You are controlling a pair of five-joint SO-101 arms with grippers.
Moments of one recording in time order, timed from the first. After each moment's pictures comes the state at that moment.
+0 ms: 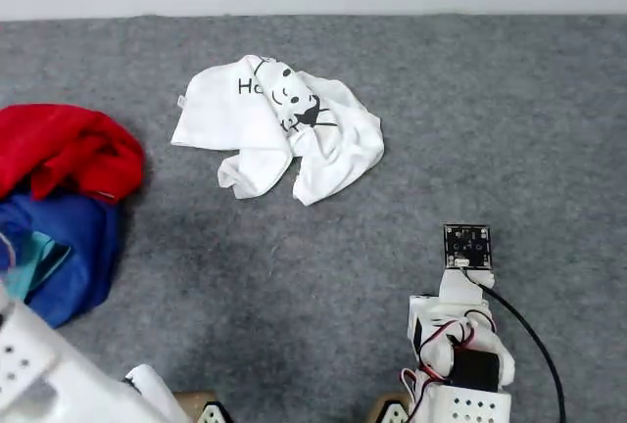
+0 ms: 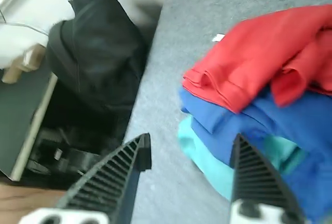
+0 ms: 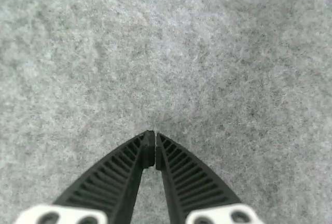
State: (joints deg) left arm -51.4 -46.7 13.5 79.0 -38.6; right arm 4.7 -102.6 95.6 74.2 4.1
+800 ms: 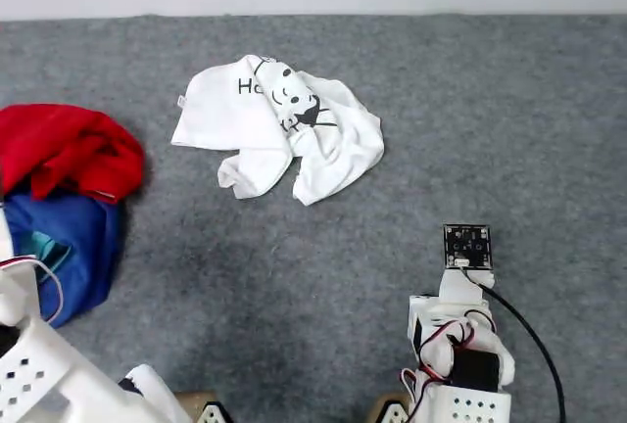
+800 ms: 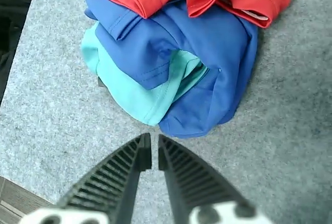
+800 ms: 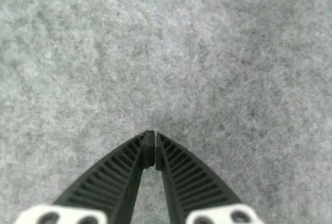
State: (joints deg) left arm -51.4 -50.1 19.0 99.4 -27.1; right arm 4.7 -102.6 95.6 74.2 4.1
